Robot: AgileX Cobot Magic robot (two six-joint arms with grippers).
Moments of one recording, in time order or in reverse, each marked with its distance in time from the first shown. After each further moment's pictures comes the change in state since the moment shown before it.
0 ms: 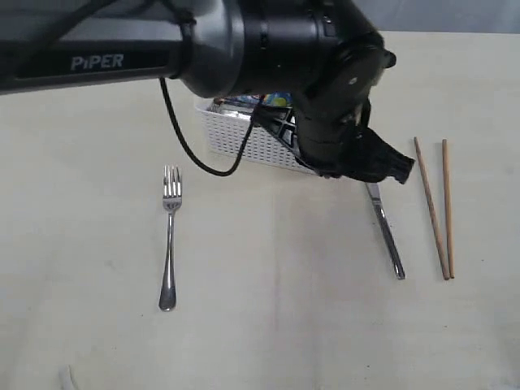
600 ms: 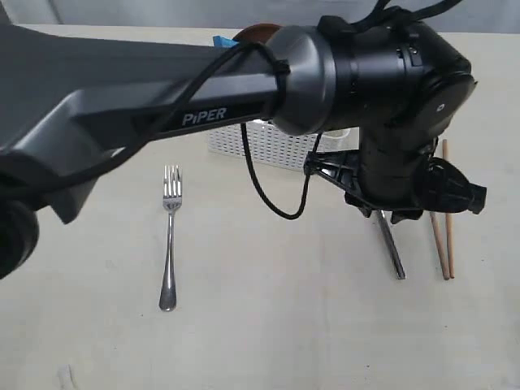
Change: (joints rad) left arm -0.087 0.156 -0.236 -0.155 0.115 -0.119; right arm 0.000 0.000 0.000 -0.173 -0.002 0.151
